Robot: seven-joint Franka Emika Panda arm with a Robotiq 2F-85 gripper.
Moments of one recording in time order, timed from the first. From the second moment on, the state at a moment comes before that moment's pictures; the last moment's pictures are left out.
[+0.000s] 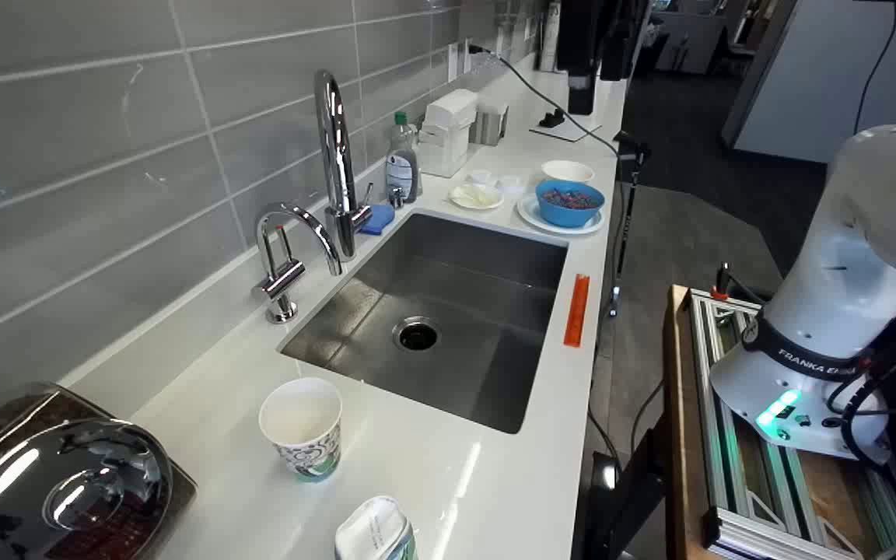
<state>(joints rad) 0.01 -0.53 0.27 -2.19 0.00 1.52 0.41</state>
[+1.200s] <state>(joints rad) 0.06 -0.45 0.29 -2.17 -0.01 1.61 0.37</state>
